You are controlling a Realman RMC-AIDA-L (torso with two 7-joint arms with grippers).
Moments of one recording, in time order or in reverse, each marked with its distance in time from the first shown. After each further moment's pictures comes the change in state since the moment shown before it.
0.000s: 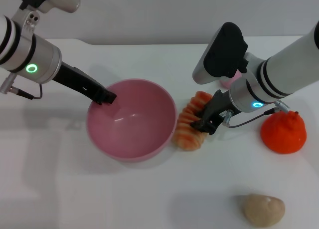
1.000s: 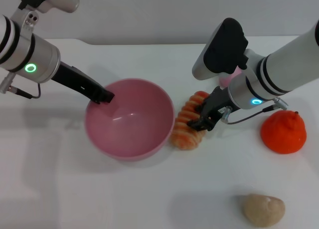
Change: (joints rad) left arm -0.001 0.000 -0.002 0.000 0.010 0.006 0.000; right arm 0.003 0.001 0.013 -0.002 0.001 -0.012 0.000
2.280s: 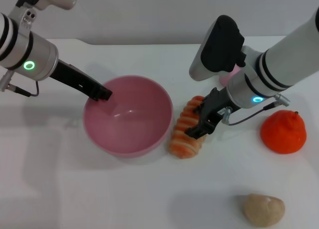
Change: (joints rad) left arm -0.011 0.000 -0.023 -0.009 0.028 0.005 -0.012; right arm 0.014 0.003 0.028 -0.061 -0.024 0.125 -0.021
